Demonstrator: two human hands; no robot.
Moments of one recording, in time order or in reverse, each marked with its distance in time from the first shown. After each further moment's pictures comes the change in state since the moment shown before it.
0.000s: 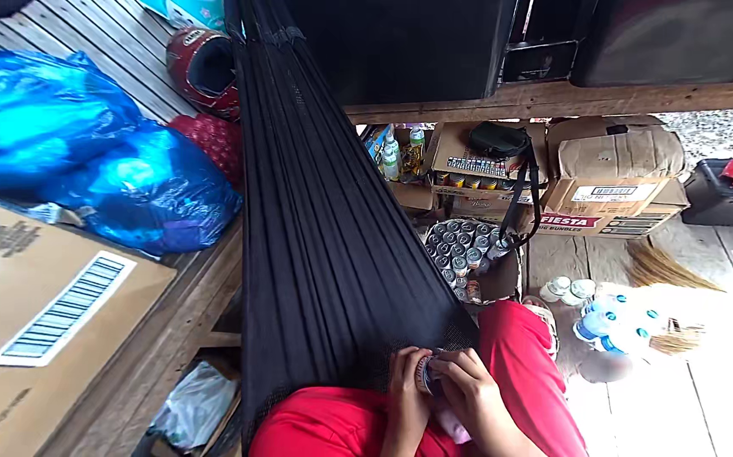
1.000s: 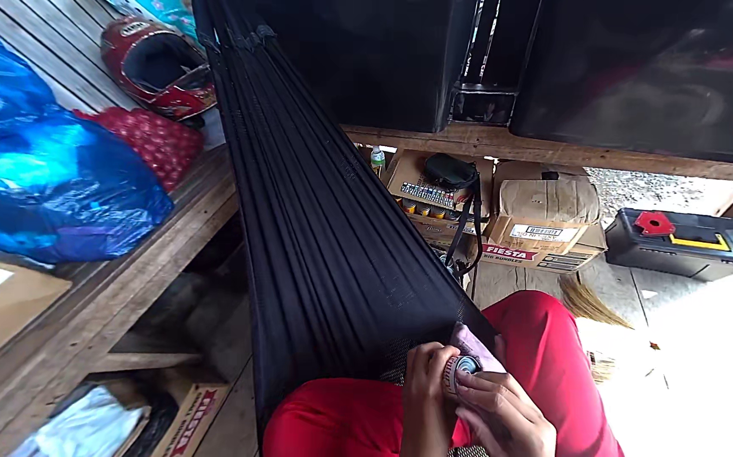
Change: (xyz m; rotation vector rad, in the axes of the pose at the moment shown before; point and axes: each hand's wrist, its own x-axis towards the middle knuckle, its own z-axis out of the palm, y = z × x) left_hand 0.071 0.153 0.124 -0.068 0.043 0.043; right_hand 0.034 0.066 -0.182 0.022 0.053 -0.135
